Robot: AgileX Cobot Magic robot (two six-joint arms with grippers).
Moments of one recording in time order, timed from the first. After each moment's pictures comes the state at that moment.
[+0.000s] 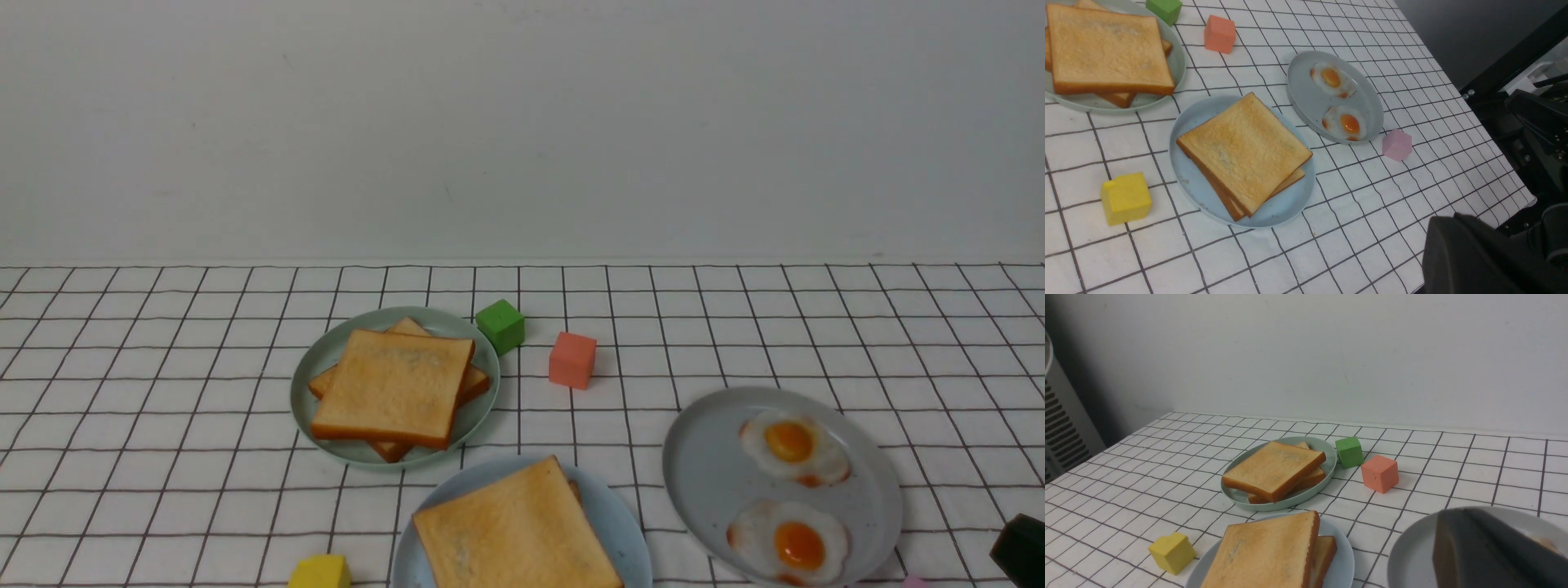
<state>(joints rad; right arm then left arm) 0.54 0.21 -0.15 0.06 0.09 0.12 -0.26 0.36 -0.76 -0.57 1.01 -0.01</state>
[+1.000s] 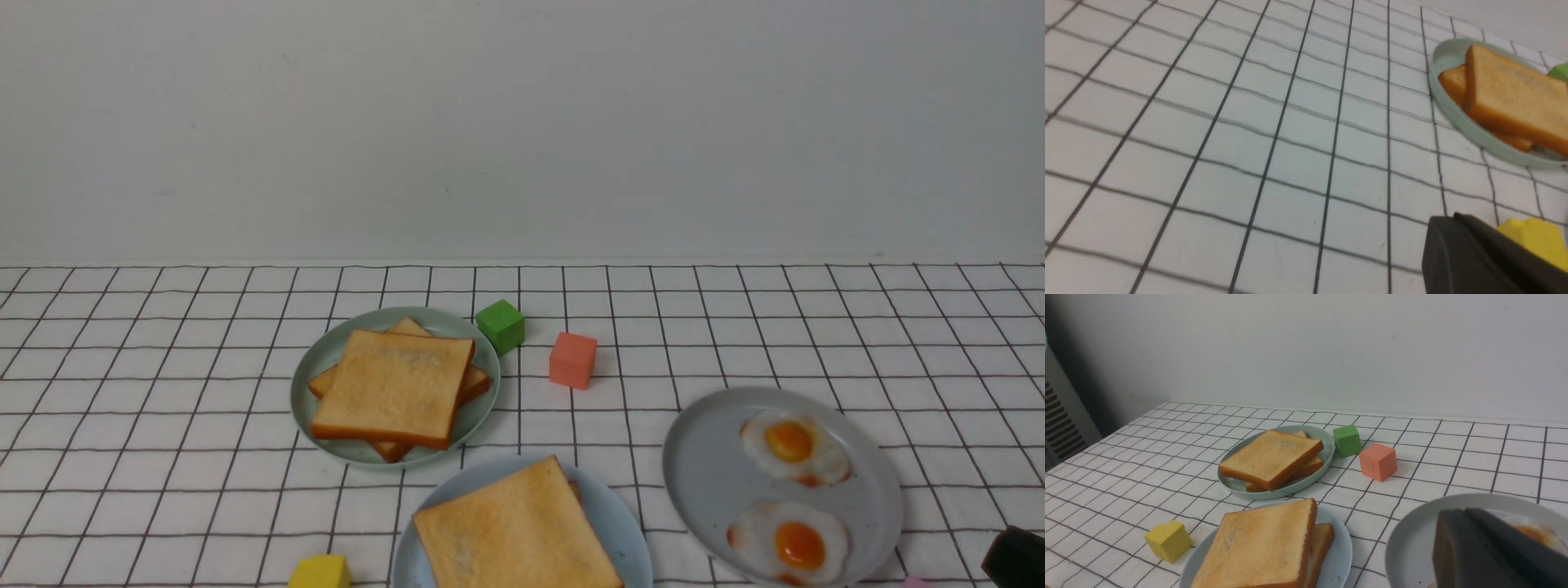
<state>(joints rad) 0.54 0.21 -0.12 0.06 0.08 0.12 -0.10 -0.01 0.03 0.20 0.38 -0.54</state>
